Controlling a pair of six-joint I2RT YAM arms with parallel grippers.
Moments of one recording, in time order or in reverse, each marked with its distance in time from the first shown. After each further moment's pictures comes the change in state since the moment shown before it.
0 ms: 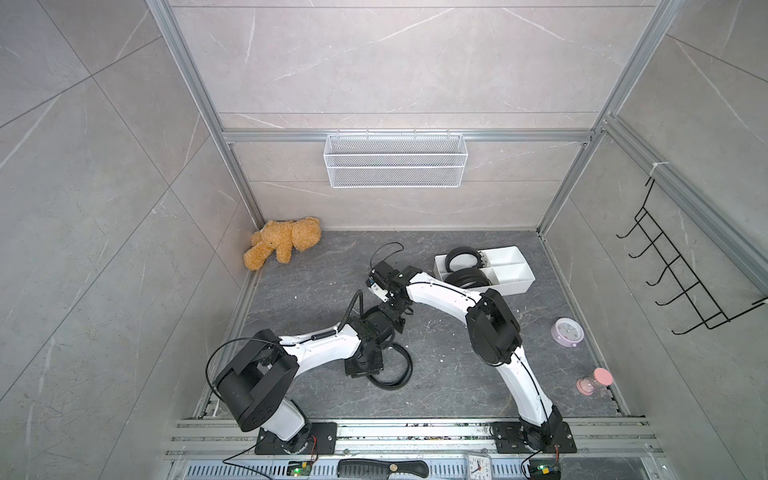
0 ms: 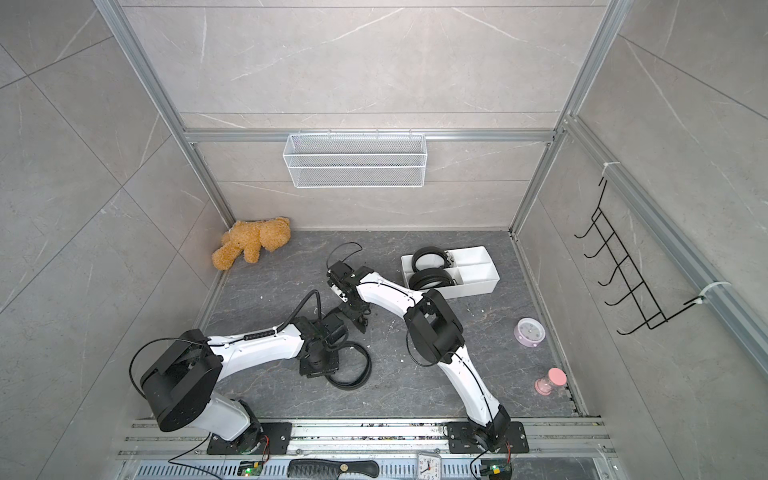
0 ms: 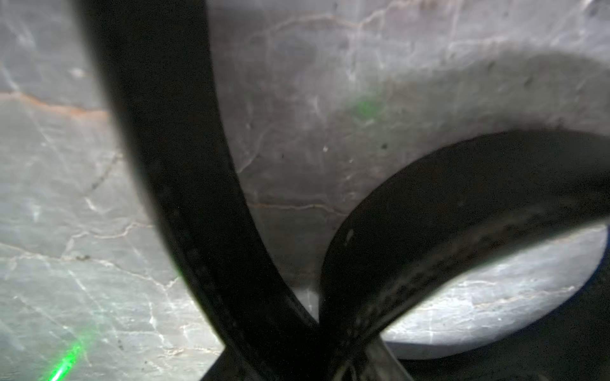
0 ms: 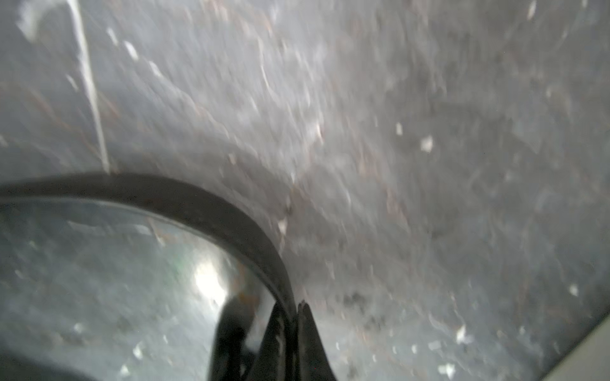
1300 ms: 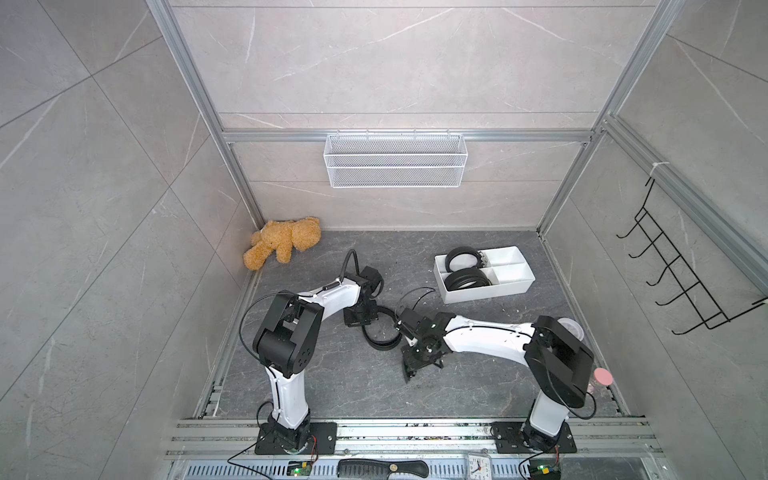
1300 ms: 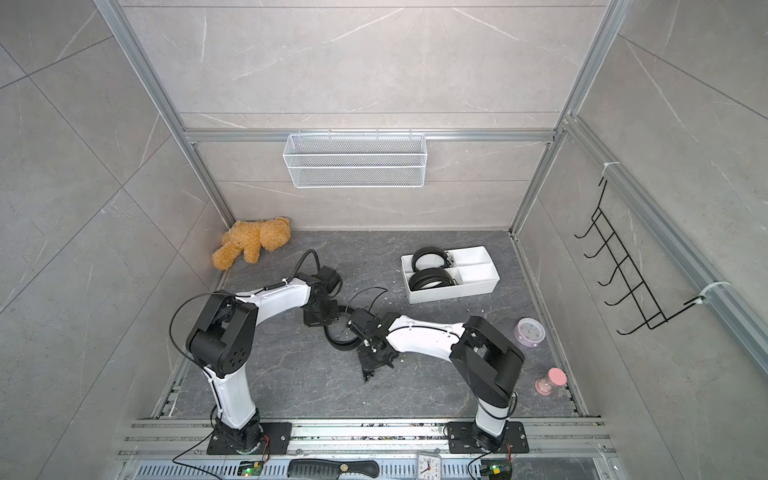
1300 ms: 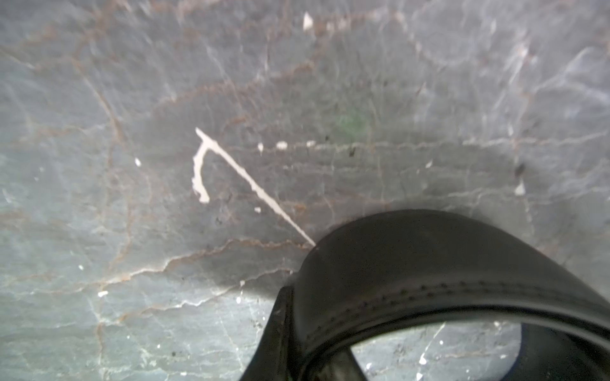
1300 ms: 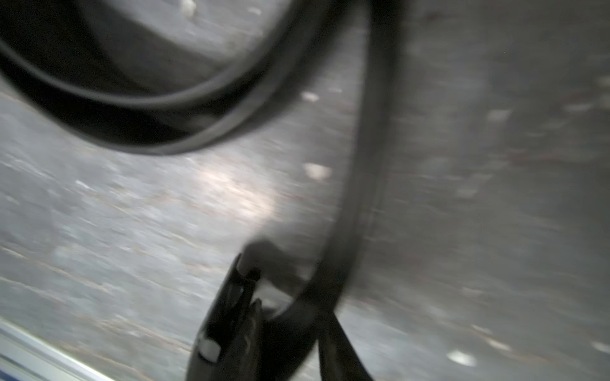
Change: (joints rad) left arm 0.318 0.346 0.415 0.018 -0.065 0.281; right arm 0.182 -0.500 -0.761 0.241 -0.179 0.643
